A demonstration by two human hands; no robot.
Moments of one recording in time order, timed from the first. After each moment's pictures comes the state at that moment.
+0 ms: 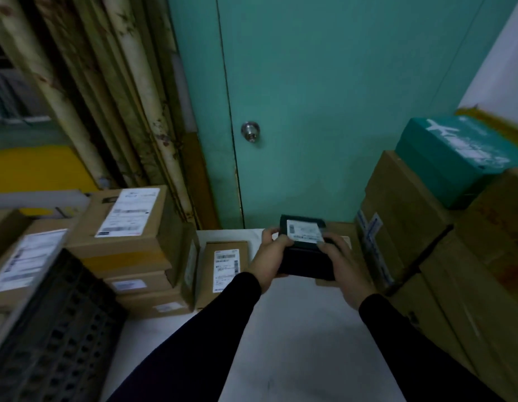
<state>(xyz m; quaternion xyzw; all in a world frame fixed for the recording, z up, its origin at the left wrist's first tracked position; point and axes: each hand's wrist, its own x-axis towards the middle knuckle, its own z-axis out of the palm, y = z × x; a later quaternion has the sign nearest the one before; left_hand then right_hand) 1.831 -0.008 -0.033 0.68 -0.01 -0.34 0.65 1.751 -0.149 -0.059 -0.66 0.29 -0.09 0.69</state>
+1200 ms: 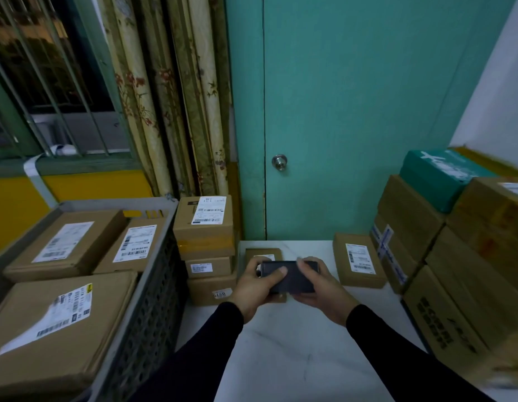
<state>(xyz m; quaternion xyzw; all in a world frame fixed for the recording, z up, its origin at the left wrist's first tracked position) 1.753 0.176 -0.006 0.66 -0.02 -0.27 0.70 1.690 0.023 -0.009 -0.58 0.22 0.01 0.78</state>
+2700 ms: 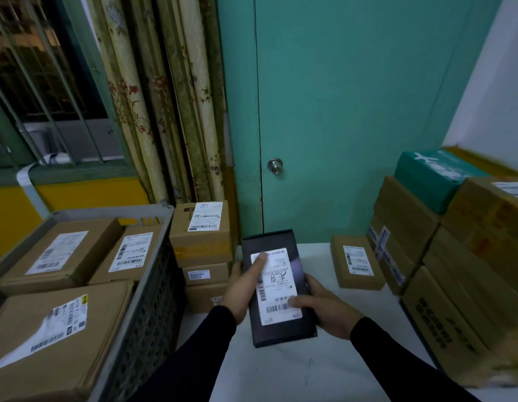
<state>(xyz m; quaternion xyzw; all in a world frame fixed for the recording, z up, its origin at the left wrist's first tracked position) 1.762 0.186 0.005 0.63 0.01 -0.27 0.72 1.678 0.018 -0.021 -0.63 0.15 0.11 0.76</state>
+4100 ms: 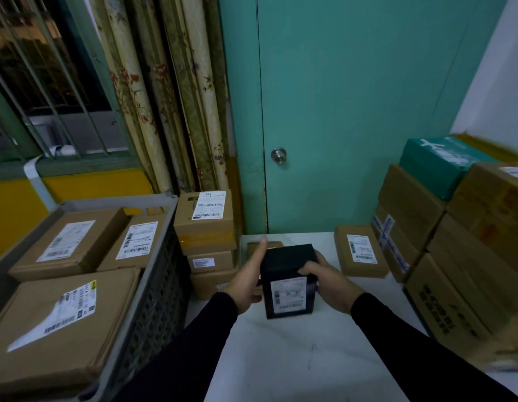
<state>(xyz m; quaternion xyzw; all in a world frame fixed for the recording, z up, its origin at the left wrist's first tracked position) 1.745 0.188 0.026 0.68 -0.01 -0.35 0.65 1.689 0.015 -0.008 -0.63 0.15 0.04 0.76</state>
